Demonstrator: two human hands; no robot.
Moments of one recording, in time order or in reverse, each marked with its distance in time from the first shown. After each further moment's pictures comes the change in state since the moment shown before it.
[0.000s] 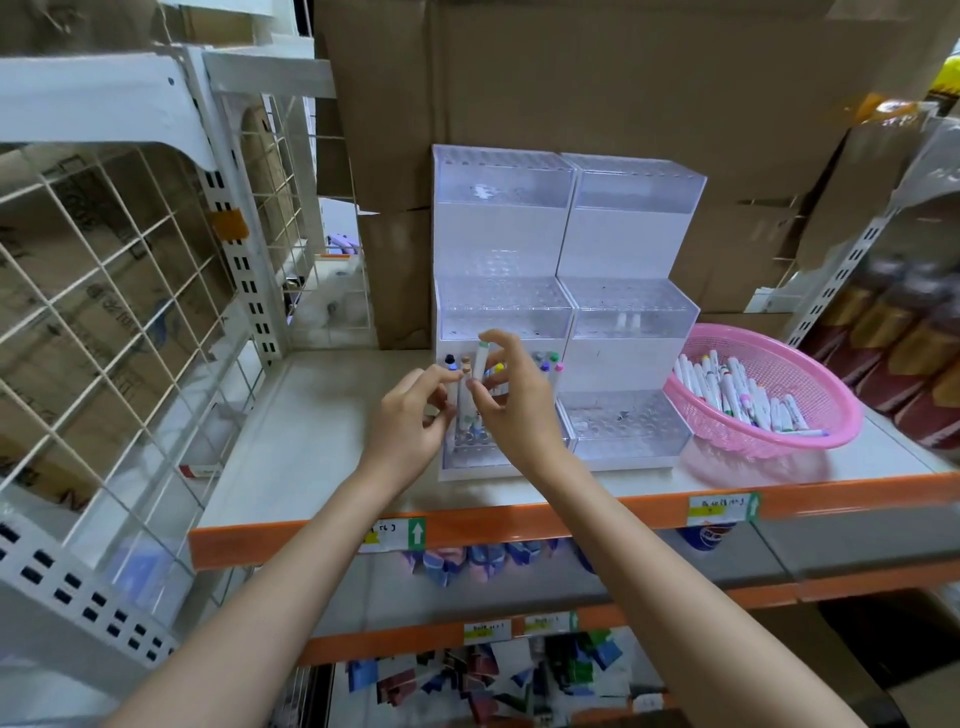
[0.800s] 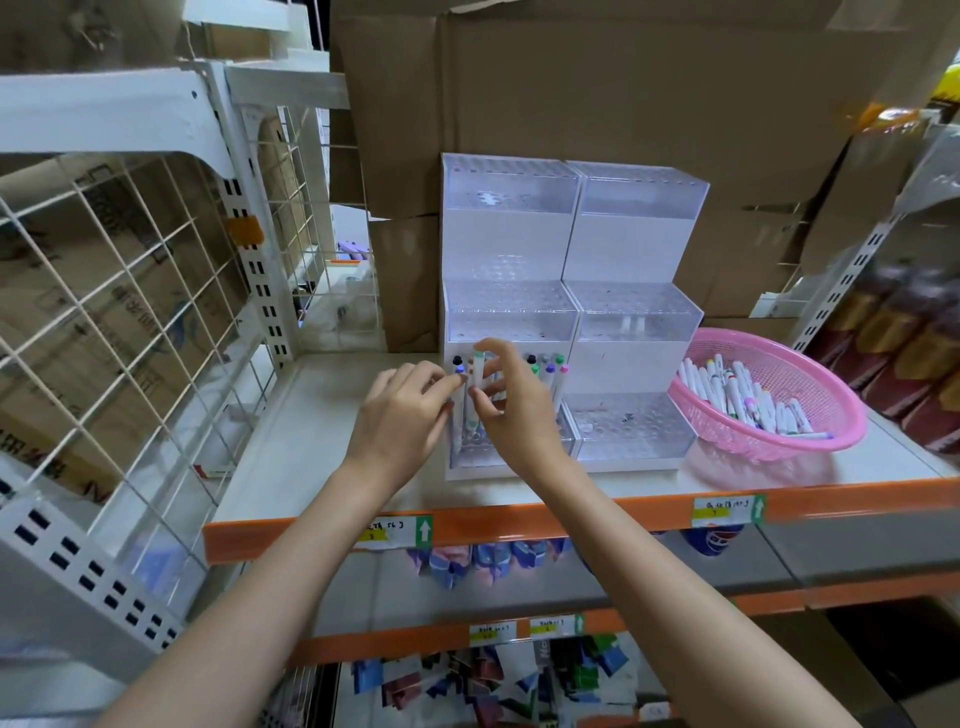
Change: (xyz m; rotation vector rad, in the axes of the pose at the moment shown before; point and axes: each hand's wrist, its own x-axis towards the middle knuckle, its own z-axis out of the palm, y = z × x) left_hand 0.001 0.009 -0.026 0.587 0.008 0.317; right_hand -0.006 -0.006 0.005 -0.062 -0.023 0.003
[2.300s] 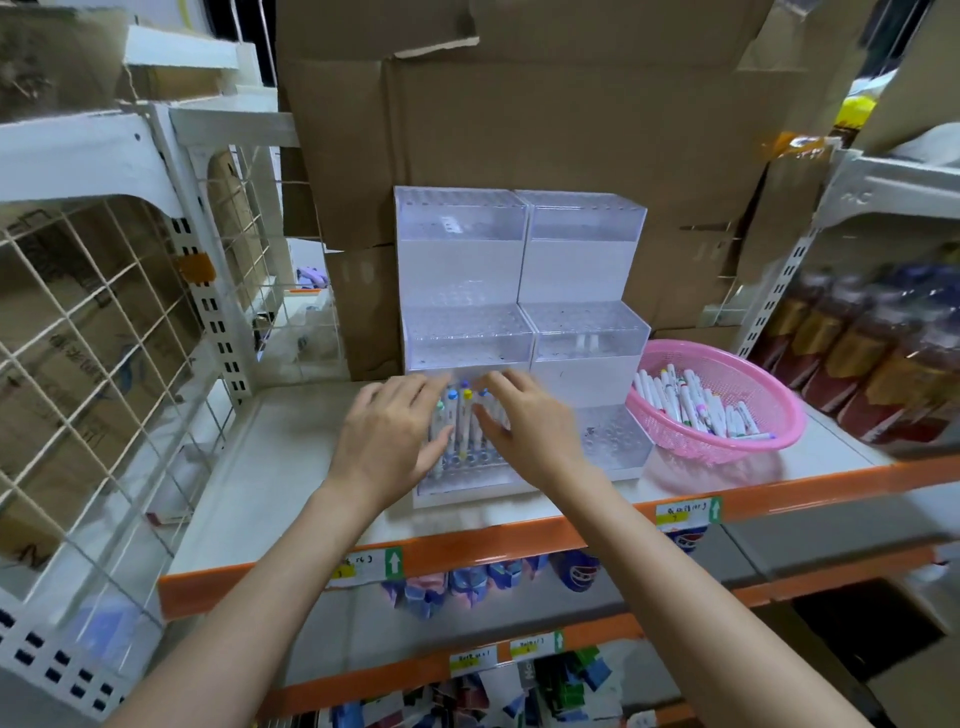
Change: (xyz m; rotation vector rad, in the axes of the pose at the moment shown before) left_hand 0.027 0.018 -0.009 0.056 -0.145 0.041; right_hand -0.001 0.005 -0.057 -0.531 0.032 -0.201
